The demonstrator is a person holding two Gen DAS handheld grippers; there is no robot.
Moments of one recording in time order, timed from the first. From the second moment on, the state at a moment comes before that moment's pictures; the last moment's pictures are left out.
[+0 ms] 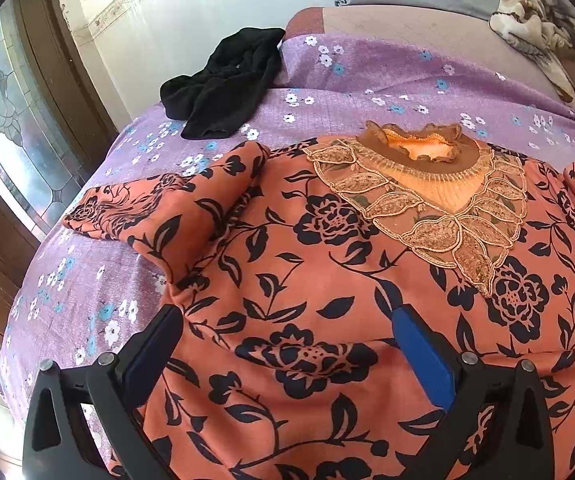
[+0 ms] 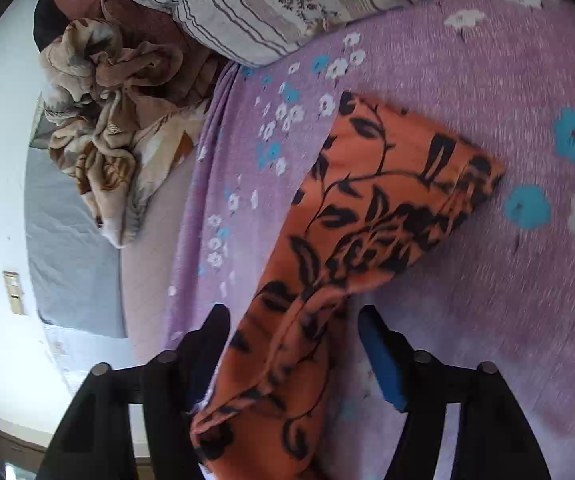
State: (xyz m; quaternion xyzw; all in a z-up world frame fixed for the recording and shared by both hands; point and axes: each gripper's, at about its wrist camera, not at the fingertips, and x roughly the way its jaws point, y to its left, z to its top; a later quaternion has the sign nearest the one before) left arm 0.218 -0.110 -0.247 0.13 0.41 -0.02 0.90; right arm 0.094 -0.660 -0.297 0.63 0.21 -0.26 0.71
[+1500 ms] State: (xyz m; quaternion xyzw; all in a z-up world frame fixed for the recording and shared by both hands) left arm 0.275 -0.031 -0.264 -0.05 0.51 -0.04 0.86; right arm 0.139 -0.487 -0.242 0.50 0.32 -0.07 0.80
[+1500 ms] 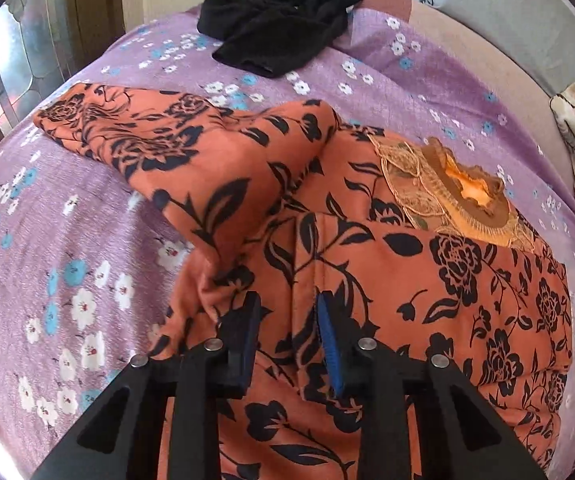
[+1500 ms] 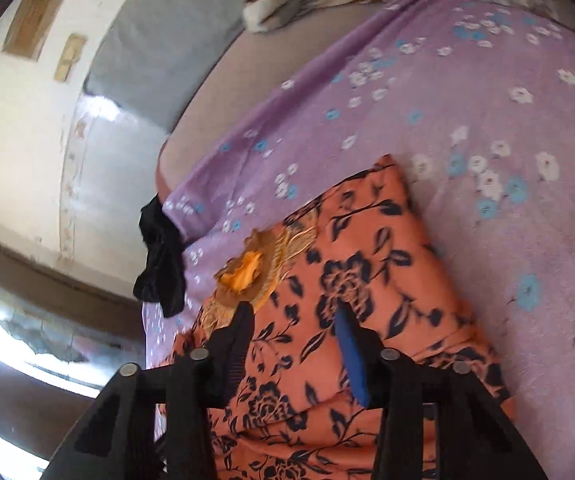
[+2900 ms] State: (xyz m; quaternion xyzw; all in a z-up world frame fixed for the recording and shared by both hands) left arm 0.372 0.134 -0.275 -0.30 0.48 0.07 0.82; right arm 0.208 -0.398 -0.287 0.31 0.48 -0.04 0.82
